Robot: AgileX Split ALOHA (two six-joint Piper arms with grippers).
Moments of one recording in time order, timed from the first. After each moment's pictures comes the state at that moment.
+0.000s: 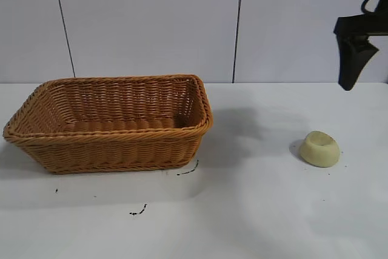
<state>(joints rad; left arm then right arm) -0.06 0.00 -0.50 0.04 1.06 0.03 0.09 1.83 -1.43 0.02 1.05 -0.10</state>
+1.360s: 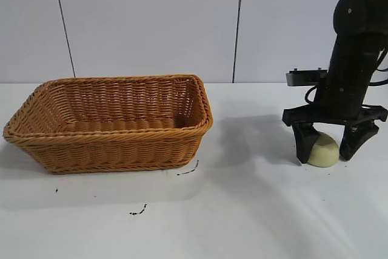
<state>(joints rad) -0.06 0.00 -0.50 0.04 1.06 0.03 0.10 2.18 -1.44 0.04 0.83 -0.09</state>
